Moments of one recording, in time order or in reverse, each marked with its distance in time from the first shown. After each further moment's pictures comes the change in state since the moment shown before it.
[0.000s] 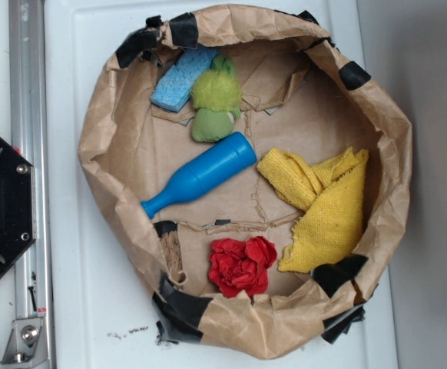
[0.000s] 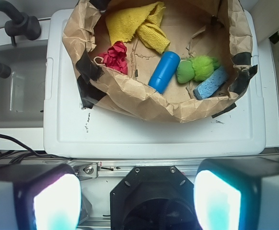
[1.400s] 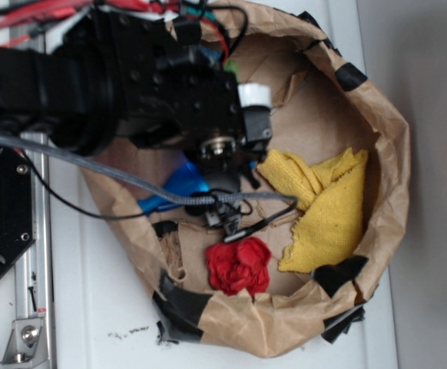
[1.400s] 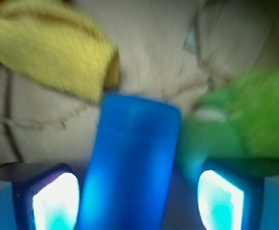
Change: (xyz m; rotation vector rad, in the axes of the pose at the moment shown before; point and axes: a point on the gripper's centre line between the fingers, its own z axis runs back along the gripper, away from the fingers) arm 0.100 0.054 -0.239 0.036 0.097 0.295
